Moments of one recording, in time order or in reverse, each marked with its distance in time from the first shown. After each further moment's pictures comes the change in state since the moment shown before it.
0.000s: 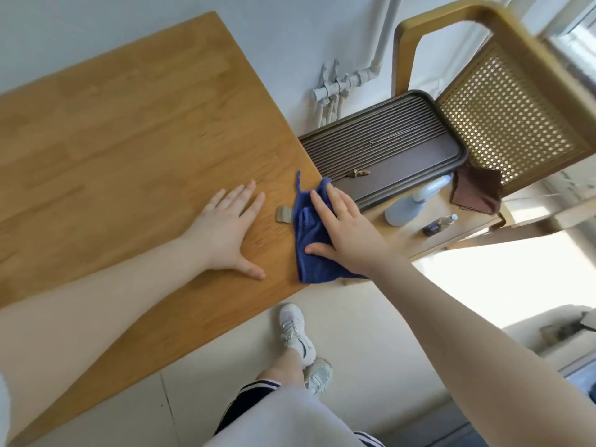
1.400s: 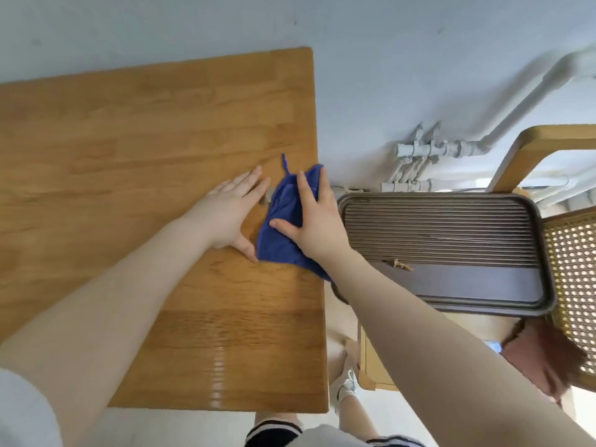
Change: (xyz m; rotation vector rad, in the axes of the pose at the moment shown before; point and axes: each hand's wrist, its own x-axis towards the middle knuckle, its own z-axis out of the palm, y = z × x) left_hand 0.100 -0.064 -0.062 -0.368 -0.046 -0.415; right_hand 0.209 0.011 -0.036 0.435 -0.069 -0.174
